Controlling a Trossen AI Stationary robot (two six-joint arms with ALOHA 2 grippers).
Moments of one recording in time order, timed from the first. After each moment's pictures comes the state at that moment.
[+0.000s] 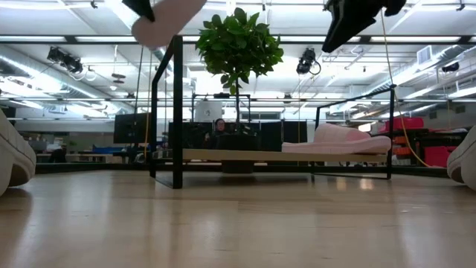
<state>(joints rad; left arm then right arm) 0.81 1.26 1.77 -0.99 -0.38 0.28 0.16 1.30 1.24 -0.96 0.51 -0.03</state>
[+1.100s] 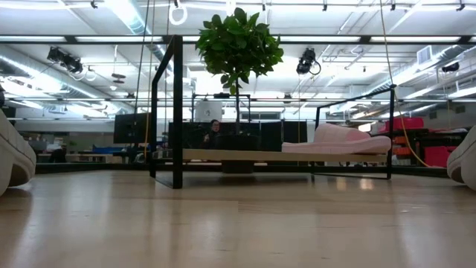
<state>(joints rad) 0.13 1.18 1.73 -0.48 -0.17 0.21 0.16 0.98 1.24 -0.57 0.48 -0.20</state>
